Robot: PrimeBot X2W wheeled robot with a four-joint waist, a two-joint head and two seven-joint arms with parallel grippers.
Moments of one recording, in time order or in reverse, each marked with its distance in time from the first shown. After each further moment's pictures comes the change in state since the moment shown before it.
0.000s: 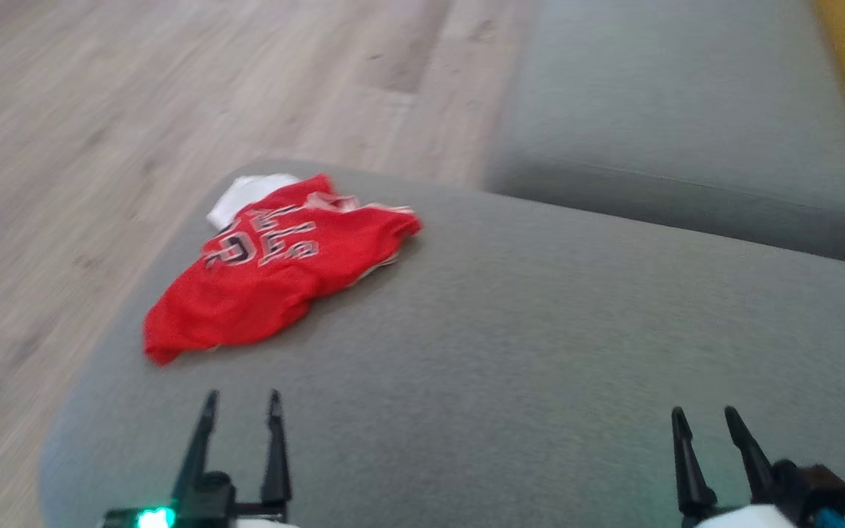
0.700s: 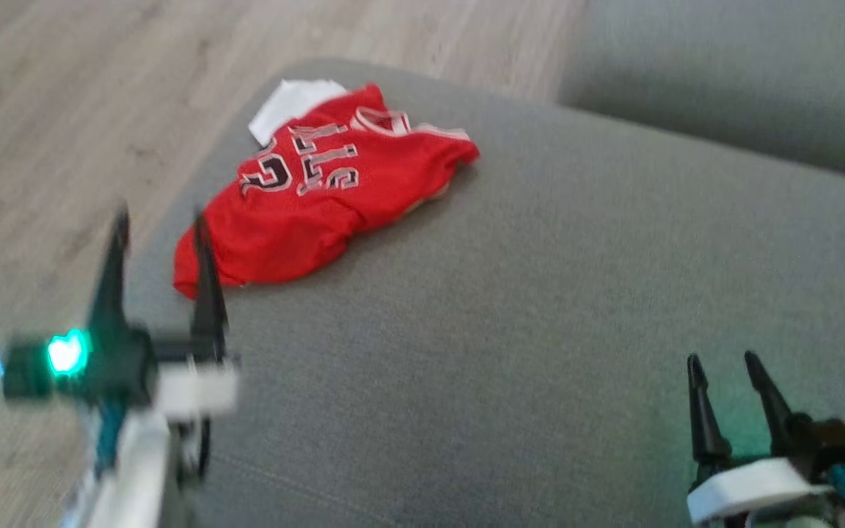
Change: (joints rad) left arm -0.252 0.060 0.118 -0.132 0.016 -0.048 0.000; right arm -0.082 -0.003 -0.044 -0.037 -0.093 0.000 -0.001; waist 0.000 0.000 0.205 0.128
